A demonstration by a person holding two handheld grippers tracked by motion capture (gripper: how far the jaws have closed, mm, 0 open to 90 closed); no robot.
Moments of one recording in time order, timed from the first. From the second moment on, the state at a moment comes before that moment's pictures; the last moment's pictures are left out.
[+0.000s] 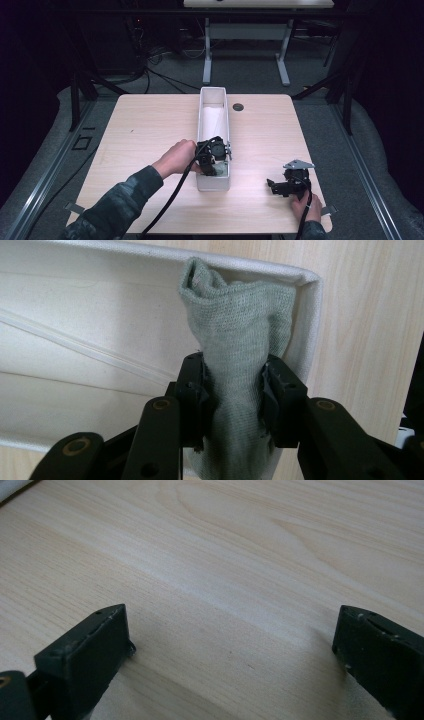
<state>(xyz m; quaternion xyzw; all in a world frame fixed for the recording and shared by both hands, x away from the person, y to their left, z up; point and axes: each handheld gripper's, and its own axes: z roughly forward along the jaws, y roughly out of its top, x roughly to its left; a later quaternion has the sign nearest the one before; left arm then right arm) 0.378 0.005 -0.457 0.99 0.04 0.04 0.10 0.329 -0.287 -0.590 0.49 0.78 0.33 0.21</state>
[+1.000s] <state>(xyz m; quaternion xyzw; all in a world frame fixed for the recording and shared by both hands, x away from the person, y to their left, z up) 0.381 0.010 -0.456 0.99 0.06 0.04 0.10 0.329 -0.287 -0.590 0.49 0.78 0.33 0.21</state>
